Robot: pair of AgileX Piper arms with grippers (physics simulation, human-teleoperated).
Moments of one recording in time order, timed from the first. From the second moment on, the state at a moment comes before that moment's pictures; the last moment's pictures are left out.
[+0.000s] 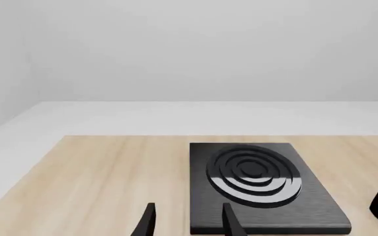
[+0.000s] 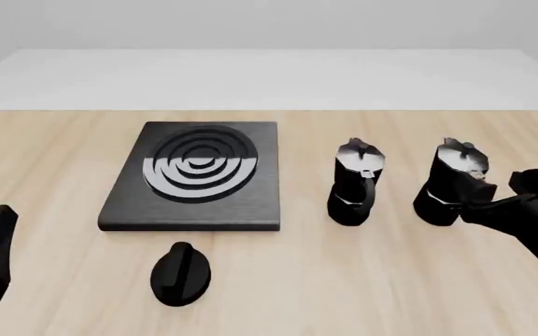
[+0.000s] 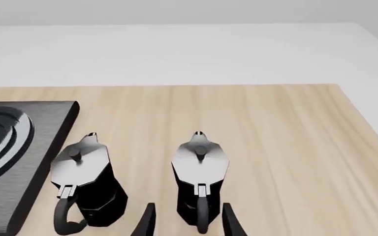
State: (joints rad) left arm 0.00 0.01 0.00 0.00 0.00; right arm -0.01 1.05 -0.16 -0.55 0.01
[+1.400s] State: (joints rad) left arm 0.00 0.01 0.00 0.00 0.00; right arm -0.03 1.49 -0.19 -0.87 0.04
